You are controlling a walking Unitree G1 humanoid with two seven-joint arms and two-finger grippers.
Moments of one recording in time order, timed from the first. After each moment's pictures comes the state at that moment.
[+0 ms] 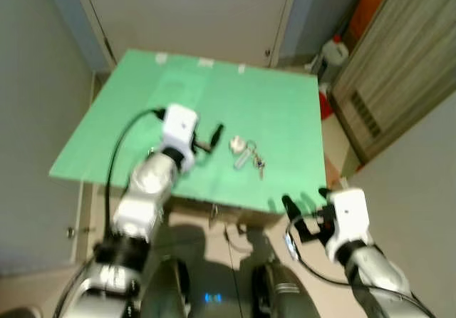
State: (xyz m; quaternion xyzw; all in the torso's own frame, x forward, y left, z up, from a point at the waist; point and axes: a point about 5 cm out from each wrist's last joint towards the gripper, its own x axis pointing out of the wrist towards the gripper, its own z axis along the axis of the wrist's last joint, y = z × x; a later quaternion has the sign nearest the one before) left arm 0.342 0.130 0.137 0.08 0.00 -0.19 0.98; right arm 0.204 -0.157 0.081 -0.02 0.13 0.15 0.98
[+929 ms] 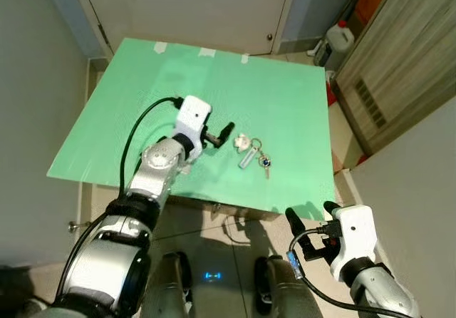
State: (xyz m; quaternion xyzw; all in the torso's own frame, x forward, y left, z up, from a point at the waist) left arm 0.372 0.113 0.131 0.10 0.03 -0.28 0.96; right arm 0.179 -0.155 0.082 0.00 0.15 0.13 0.98
